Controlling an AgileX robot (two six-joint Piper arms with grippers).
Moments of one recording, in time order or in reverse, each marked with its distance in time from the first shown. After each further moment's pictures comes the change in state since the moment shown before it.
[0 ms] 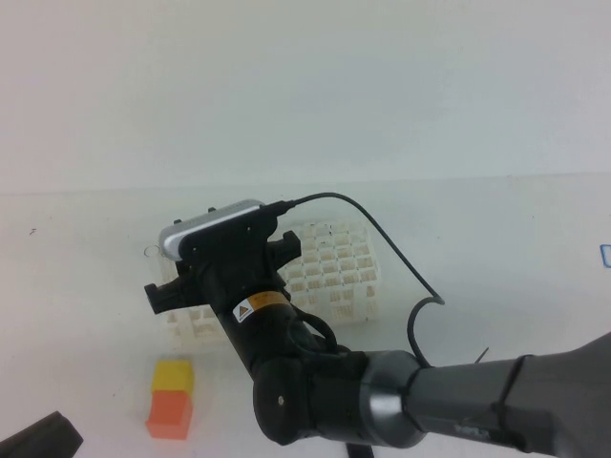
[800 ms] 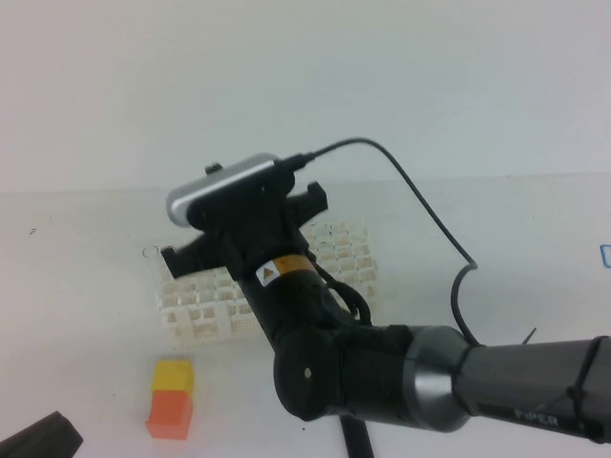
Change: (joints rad) right arm -0.016 -0.131 0.046 0.023 -0.033 -0.193; left arm 0.000 0.000 0.000 0.000 0.000 0.000
